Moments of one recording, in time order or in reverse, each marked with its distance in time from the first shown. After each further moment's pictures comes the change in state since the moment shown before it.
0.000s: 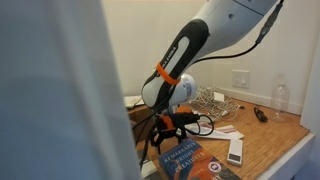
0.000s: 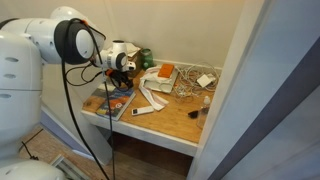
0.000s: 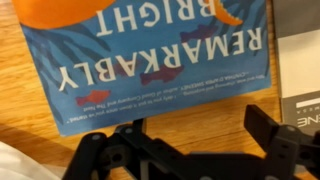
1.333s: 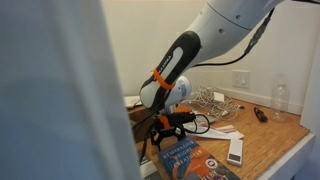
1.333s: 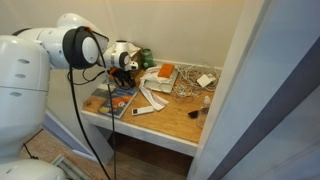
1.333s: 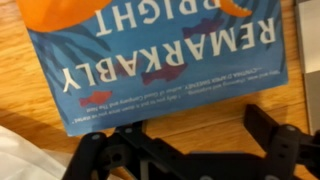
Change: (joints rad) arm 0.023 0.089 -0.042 0.143 -0.009 -0.091 0.045
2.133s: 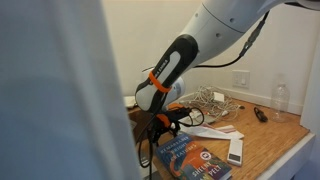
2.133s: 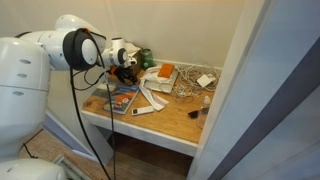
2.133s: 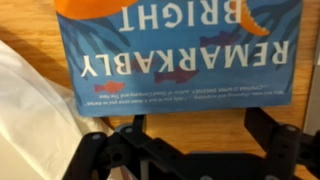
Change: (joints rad) arm 0.035 0.031 -0.018 0.081 -0.122 -0.012 -0.106
